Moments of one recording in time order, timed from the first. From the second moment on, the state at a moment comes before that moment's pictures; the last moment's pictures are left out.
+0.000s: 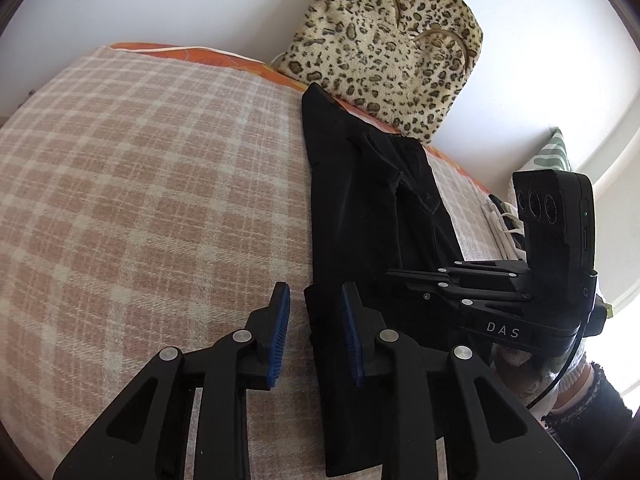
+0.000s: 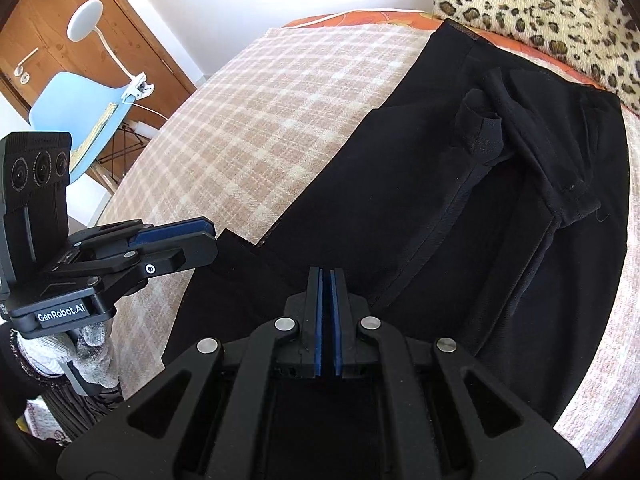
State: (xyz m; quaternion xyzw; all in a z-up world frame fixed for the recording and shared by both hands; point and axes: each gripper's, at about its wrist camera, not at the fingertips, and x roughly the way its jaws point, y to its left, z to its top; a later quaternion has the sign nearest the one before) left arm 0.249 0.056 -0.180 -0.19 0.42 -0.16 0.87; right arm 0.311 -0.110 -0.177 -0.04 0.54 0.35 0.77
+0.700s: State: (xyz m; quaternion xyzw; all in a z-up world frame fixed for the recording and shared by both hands) left arm 0.246 0.052 -0.176 -0.17 0.42 -0.17 0.88; right arm 0.314 -0.113 -0.184 -0.01 0.56 0.37 0.74
